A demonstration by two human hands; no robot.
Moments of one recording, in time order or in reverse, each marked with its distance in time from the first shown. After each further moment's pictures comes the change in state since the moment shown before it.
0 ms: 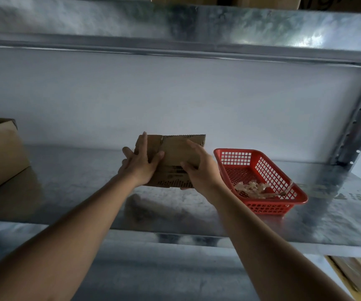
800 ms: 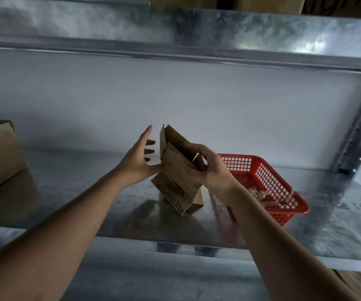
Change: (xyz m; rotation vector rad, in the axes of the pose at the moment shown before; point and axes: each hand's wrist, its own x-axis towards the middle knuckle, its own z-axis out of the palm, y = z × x) left_hand 0.015 0.000 -0.012 -0.393 -0.034 0.331; right_hand 0.008 -0.007 -0.043 0.253 -0.272 -0.067
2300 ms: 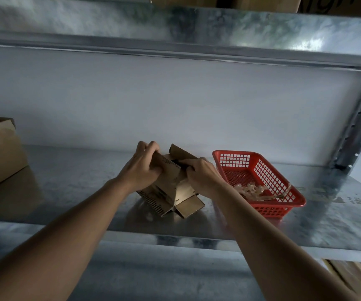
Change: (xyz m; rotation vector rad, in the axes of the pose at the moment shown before) left_hand -0.024 0.009 0.011 0.292 -0.024 0.031; right_hand 0.007 0.011 0.025 -0.754 0.002 0.166
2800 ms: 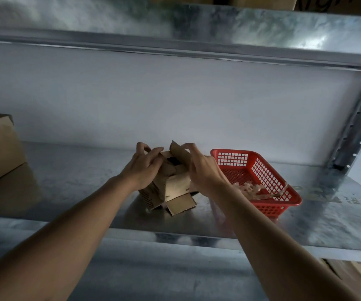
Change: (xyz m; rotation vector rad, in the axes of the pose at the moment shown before) left_hand 0.005 0.000 0.016 0.013 -0.045 -0.117; right_hand -0.008 0.005 -0.012 -0.055 0.127 -0.184
